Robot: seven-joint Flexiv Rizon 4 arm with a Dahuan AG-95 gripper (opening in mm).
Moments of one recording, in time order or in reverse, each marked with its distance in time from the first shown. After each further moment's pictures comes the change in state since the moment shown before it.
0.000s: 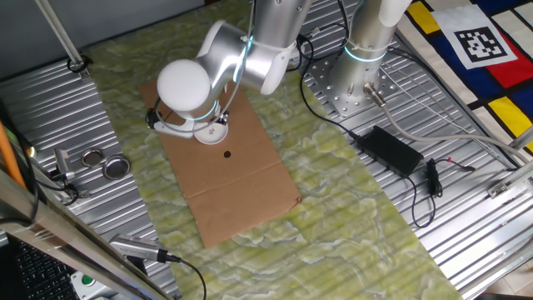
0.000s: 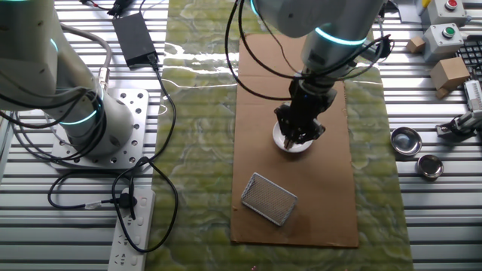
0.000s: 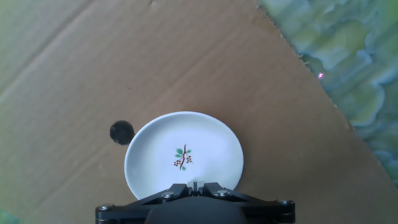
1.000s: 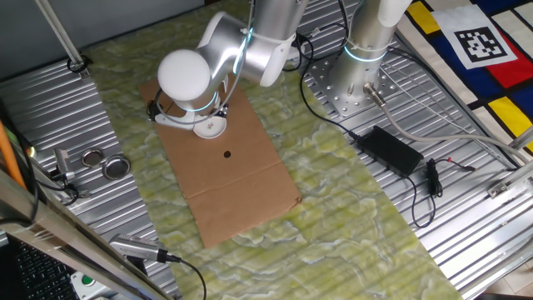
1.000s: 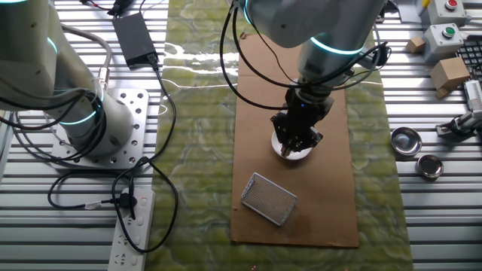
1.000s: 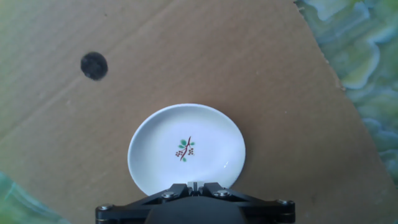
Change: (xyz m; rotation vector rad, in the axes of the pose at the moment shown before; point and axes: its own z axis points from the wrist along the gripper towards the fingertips) arm 0.014 -0.005 0.003 0.001 -0.002 -0.021
